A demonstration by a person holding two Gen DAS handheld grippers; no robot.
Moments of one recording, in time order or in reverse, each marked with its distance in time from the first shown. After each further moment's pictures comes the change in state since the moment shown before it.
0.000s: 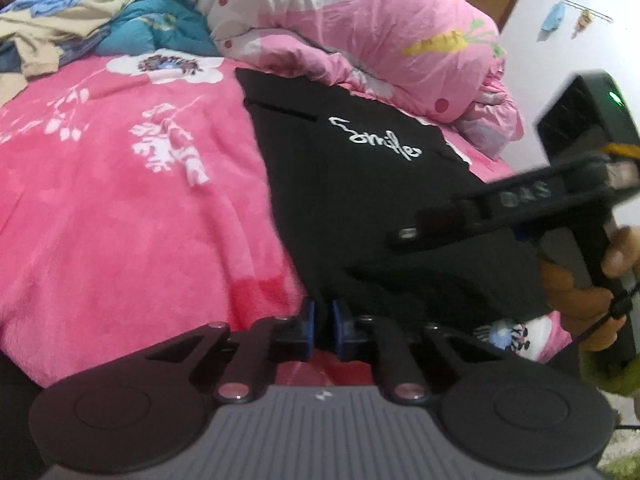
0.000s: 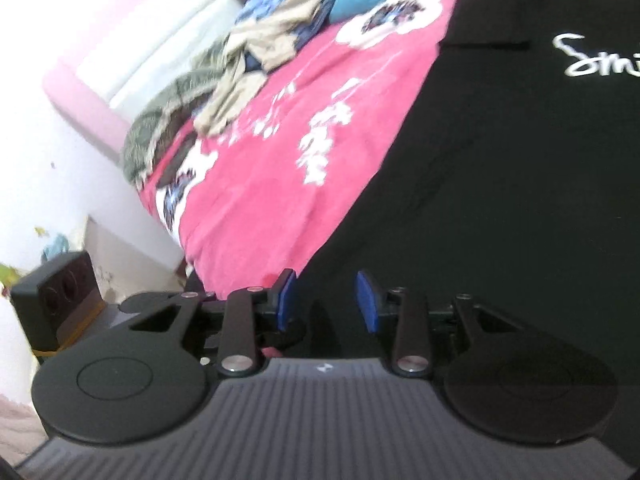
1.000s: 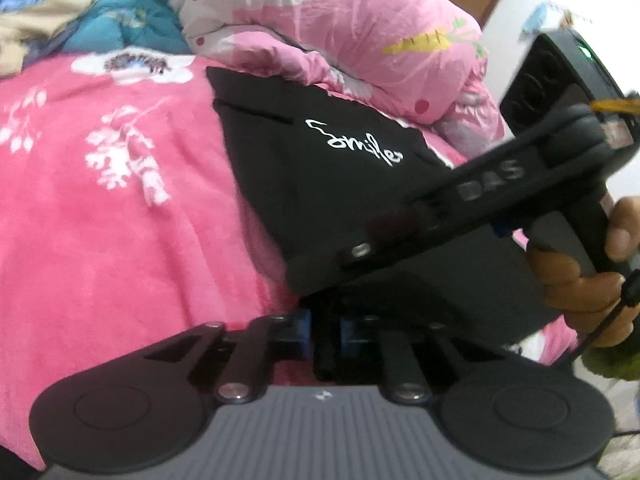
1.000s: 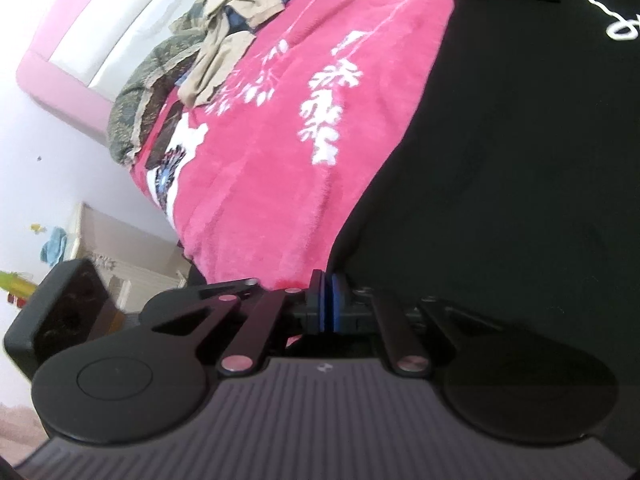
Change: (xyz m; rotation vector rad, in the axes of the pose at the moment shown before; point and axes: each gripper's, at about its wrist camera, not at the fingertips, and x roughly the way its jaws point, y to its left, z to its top) left arm 0.034 0.008 0.017 -0.022 0.004 -0.094; right arm 0.024 0.007 0.025 0.077 0.164 0.013
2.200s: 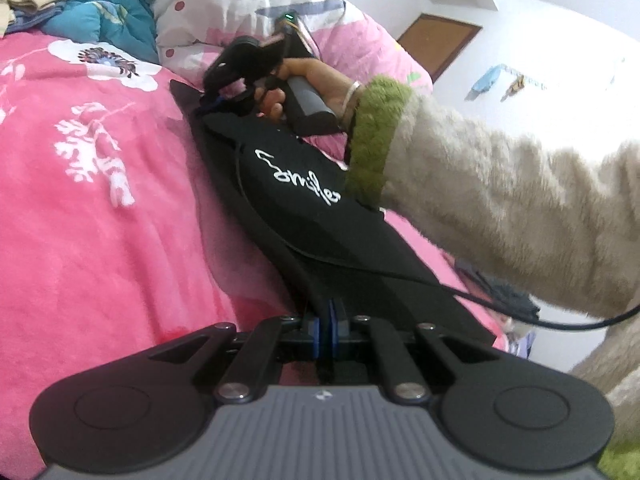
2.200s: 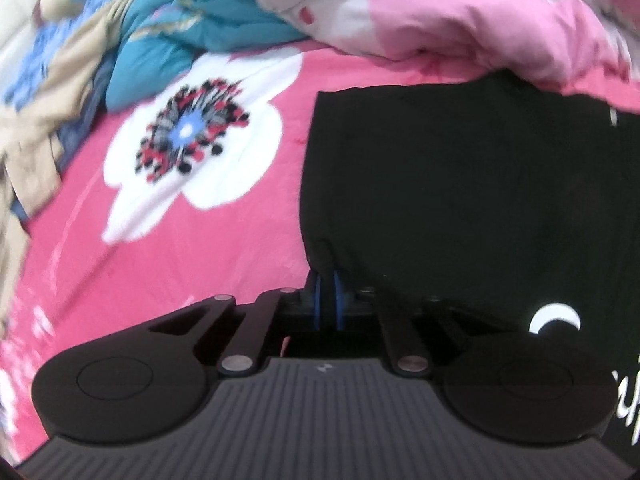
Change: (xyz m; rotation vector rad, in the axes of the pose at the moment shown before) left arm -0.008 0.022 -0.010 -0.086 -0.126 -0.253; right arm 0.068 -0.089 0.269 0.111 -0.153 -0.464
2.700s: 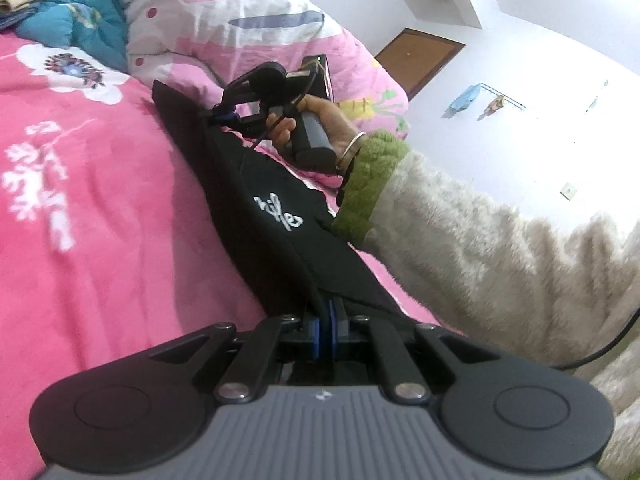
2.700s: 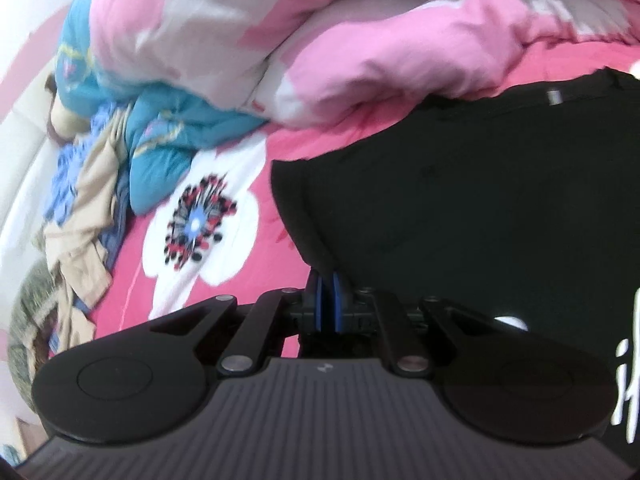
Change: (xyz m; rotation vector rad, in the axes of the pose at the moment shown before) left arm 0.028 -0.016 0.037 -0.022 -0.021 -0.097; right arm -0.045 -0.077 0.013 0.229 -0.113 0.173
